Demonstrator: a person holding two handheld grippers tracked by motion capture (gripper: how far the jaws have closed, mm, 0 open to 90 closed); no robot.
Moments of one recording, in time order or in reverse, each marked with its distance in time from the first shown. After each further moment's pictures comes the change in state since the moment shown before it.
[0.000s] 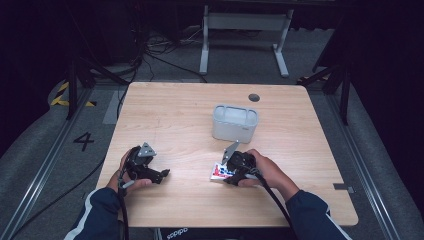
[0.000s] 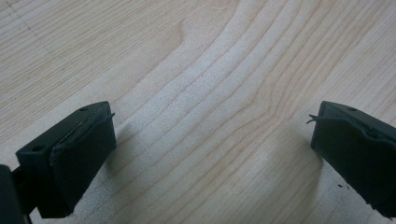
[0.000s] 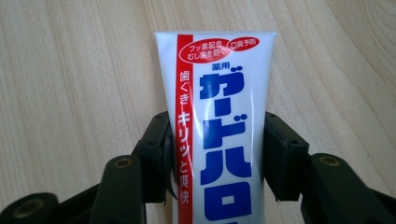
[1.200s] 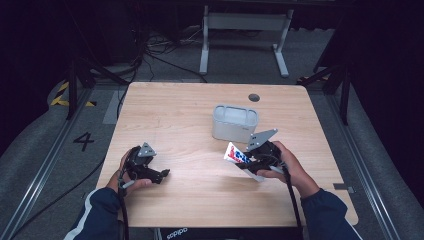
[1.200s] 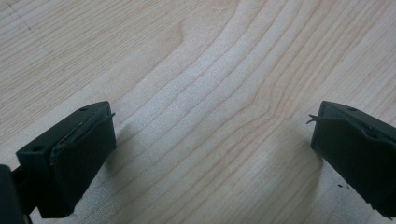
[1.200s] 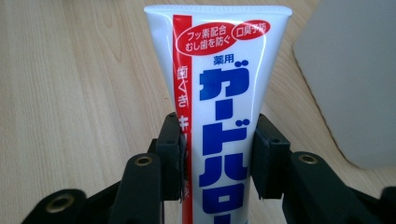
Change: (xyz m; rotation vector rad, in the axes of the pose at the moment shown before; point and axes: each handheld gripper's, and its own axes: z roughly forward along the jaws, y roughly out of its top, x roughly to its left) left arm 0.000 0.000 0.000 0.000 0.001 0.000; right arm -0.016 -0.036 -0.069 -0.300 -0.059 0.095
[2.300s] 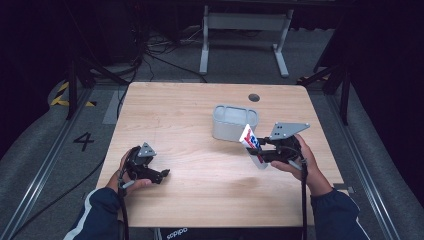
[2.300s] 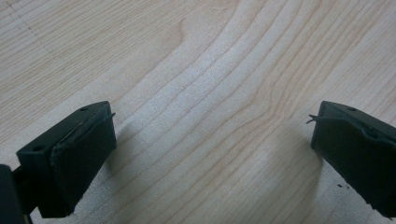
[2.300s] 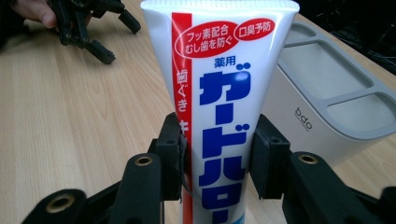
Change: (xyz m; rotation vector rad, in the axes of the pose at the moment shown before) left arm 0.000 0.000 0.000 -0.002 0.004 0.005; right arm -0.011 -0.006 -0.050 -0.248 -0.102 0.048
